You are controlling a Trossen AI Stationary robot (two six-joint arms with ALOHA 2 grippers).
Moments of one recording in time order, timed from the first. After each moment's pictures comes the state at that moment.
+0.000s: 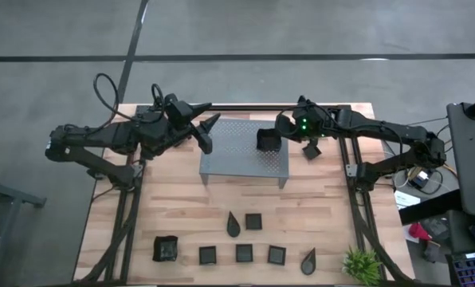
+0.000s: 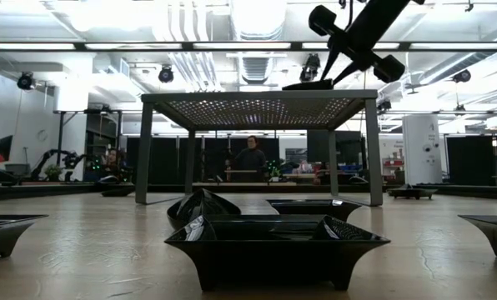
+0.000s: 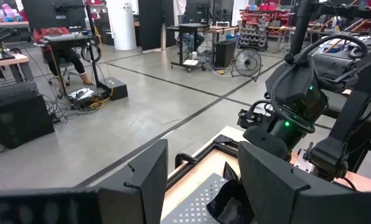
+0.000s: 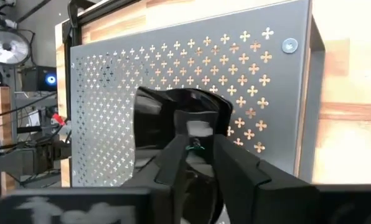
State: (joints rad) left arm -0.10 1.21 1.44 -0.33 -0.77 -0.14; right arm -0.31 1.27 1.13 -0.70 0.08 1.35
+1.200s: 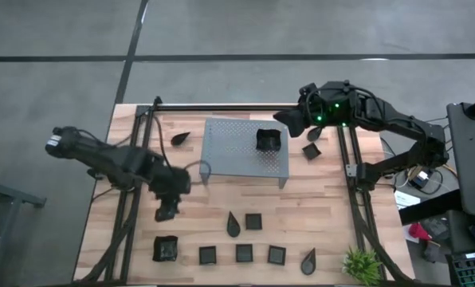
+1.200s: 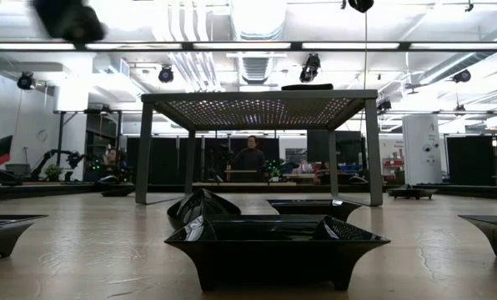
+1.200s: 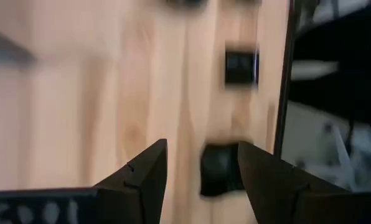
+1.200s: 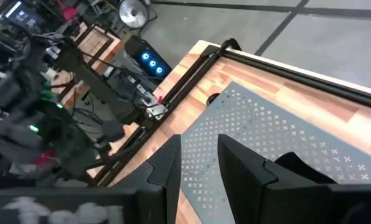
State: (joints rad) left arm -0.30 1.19 1.16 -1.11 0.26 -0.48; right arm -0.20 1.24 1.52 -0.70 0.08 0.75
